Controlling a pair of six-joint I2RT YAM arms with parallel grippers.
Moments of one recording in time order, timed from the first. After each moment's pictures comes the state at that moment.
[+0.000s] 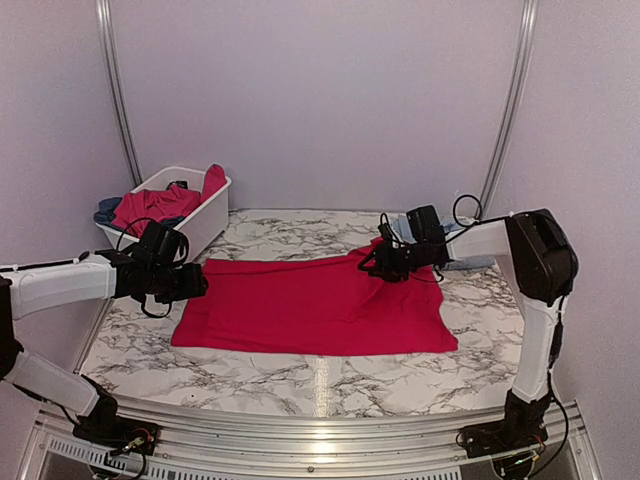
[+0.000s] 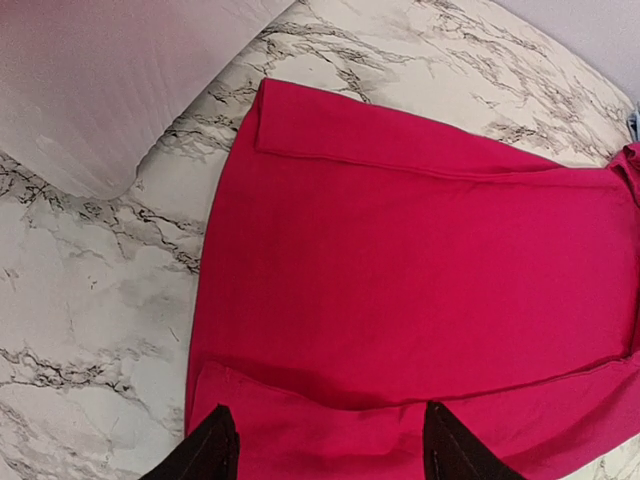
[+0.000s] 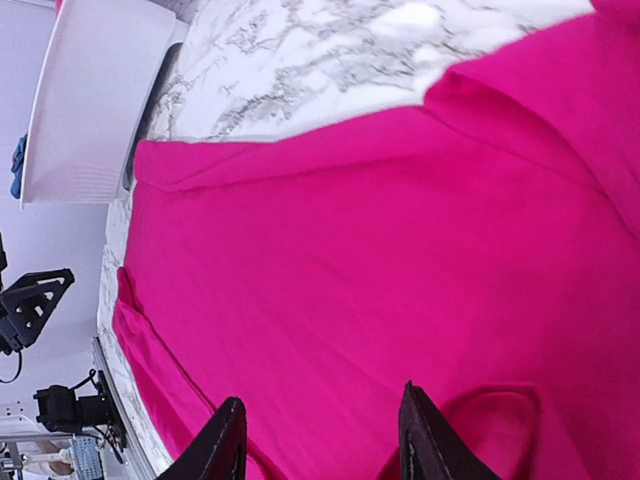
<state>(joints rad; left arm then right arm) -0.45 1.34 0.79 -0.33 -0.13 -0.56 0.35 2.02 1.27 -0.08 -0.65 0.50</state>
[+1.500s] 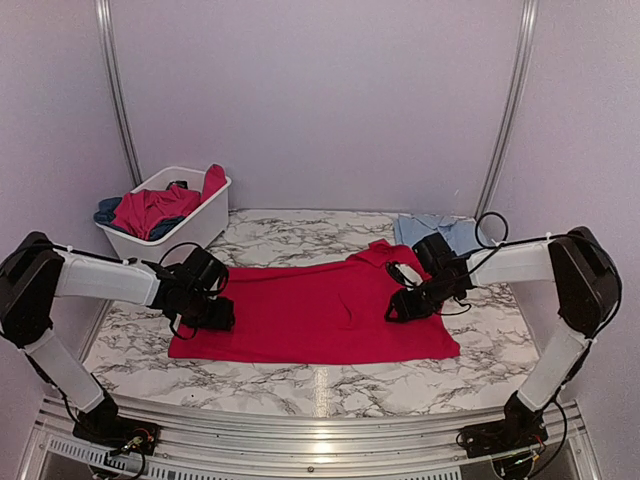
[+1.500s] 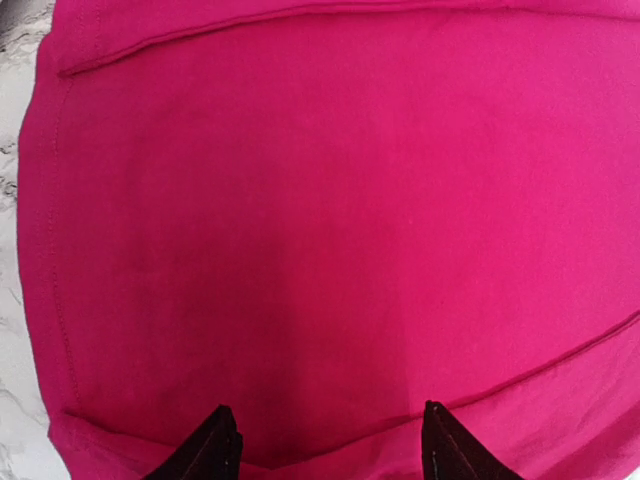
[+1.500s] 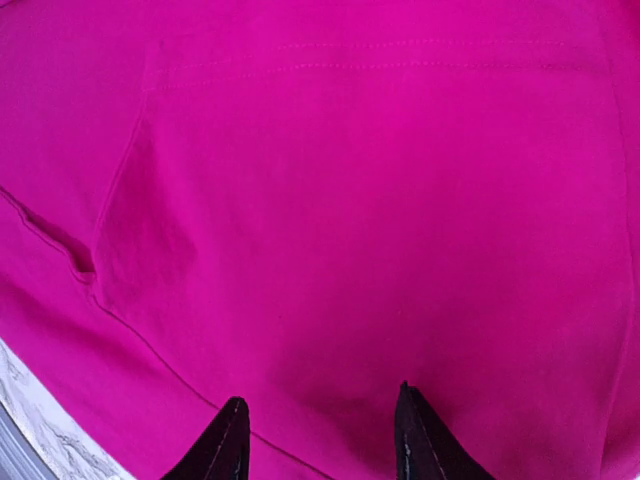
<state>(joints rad) -0.62 1.62 0.80 -0.29 -0.11 -0.50 0.46 1.72 0.93 -0.33 -0.29 0.16</state>
